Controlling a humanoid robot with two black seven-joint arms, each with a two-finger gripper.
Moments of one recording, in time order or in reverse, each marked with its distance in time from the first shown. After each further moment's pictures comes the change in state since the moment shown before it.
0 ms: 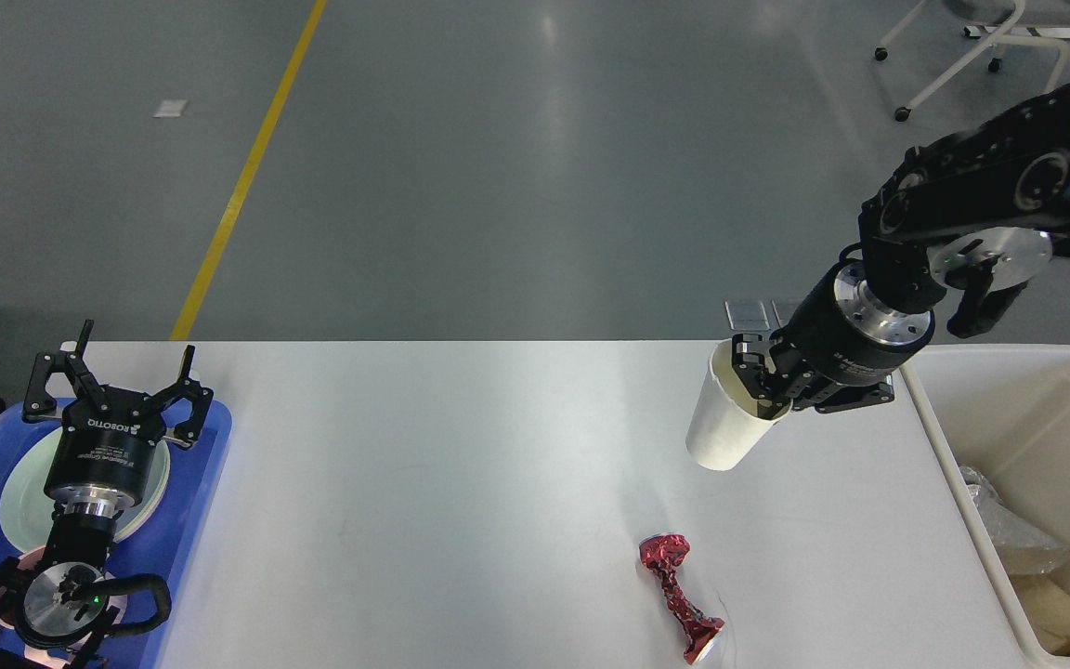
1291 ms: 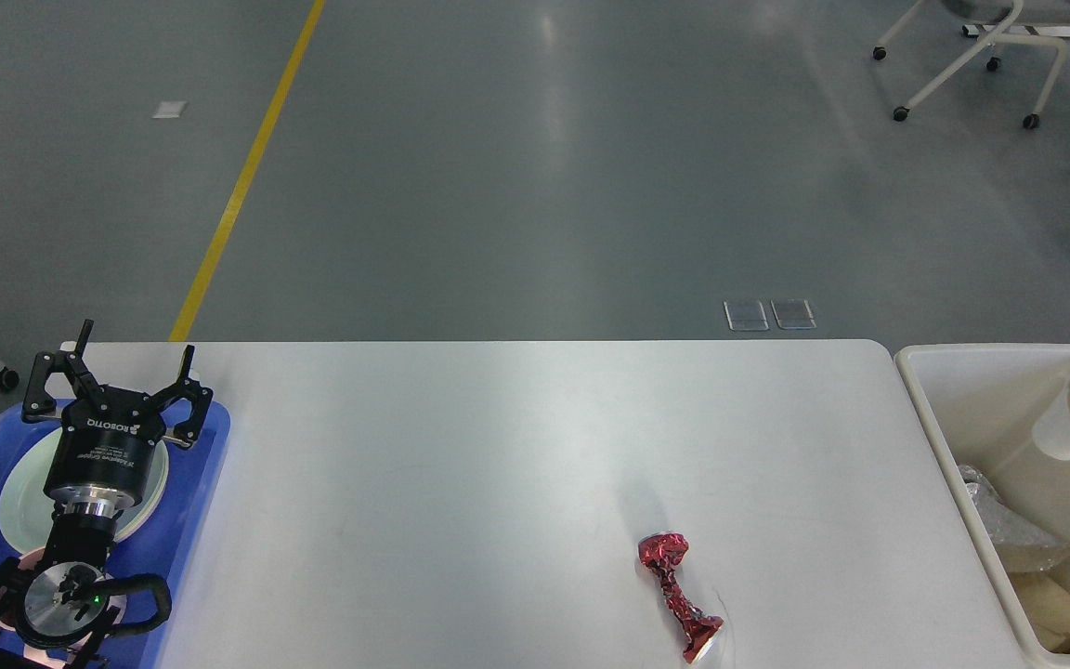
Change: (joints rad) left arm 0.000 0.000 0.000 0.000 0.000 0.000 -0.002; right arm -0.811 -0.435 -0.061 -0.677 0.013 -0.387 0.000
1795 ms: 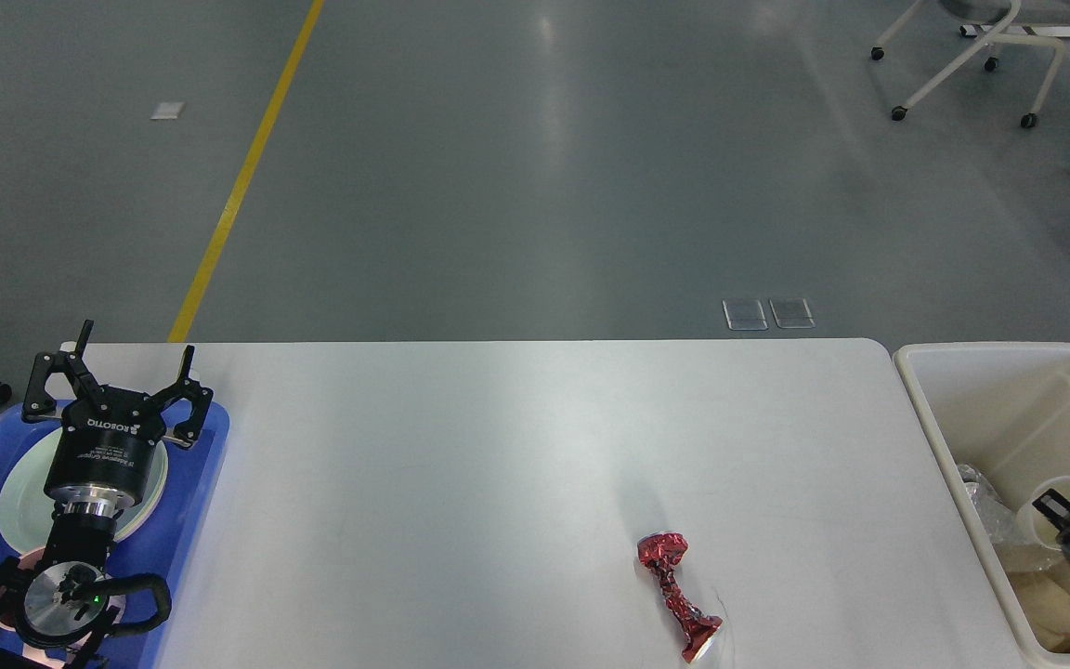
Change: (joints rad) left arm 0.000 0.000 0.000 0.000 0.000 0.000 0.000; right arm -0.746 0.238 0.421 -0.654 -0.003 -0.197 0.000
